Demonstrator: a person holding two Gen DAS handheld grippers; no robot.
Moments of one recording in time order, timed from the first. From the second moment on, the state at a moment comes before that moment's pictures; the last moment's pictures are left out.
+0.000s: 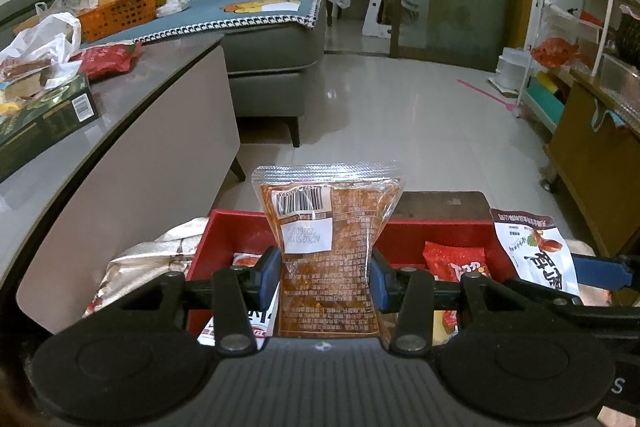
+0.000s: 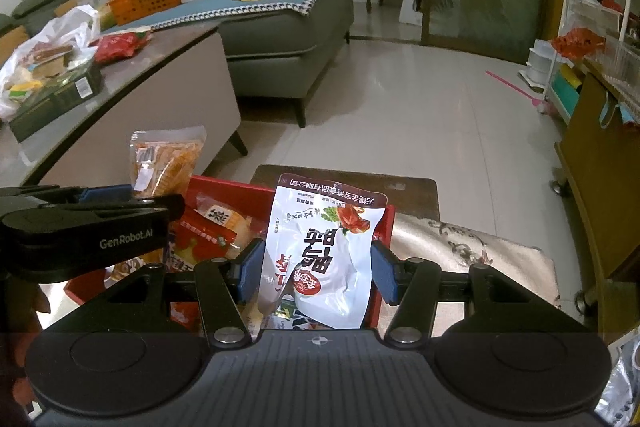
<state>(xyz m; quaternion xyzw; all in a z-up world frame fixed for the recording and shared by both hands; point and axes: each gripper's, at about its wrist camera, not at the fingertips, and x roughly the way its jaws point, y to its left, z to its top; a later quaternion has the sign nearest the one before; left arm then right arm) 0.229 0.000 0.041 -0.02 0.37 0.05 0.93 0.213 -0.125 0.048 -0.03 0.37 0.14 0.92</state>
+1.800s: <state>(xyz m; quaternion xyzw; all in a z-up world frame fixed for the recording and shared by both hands) 0.208 0.005 0.055 0.00 0.39 0.05 0.92 0.212 -0.110 0.043 -0.02 0.40 0.14 0.90</state>
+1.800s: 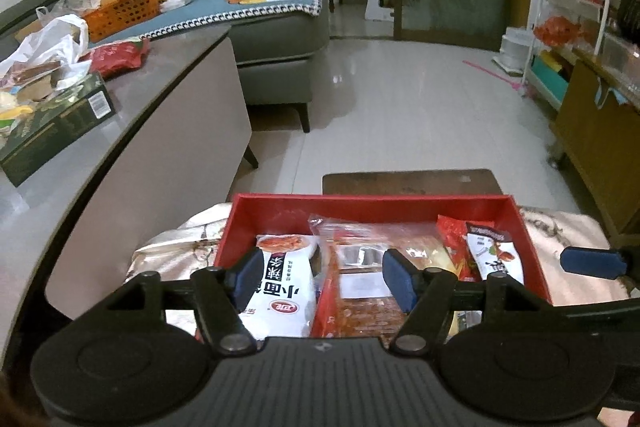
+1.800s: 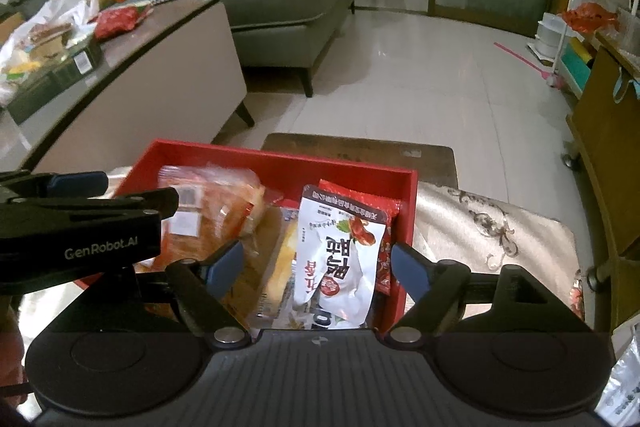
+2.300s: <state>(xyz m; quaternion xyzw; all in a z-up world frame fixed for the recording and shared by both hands) 0.173 0.021 0.078 -0.04 0.36 0.04 0.93 0.182 -0.107 0.067 -0.02 0.37 0.15 0.92</state>
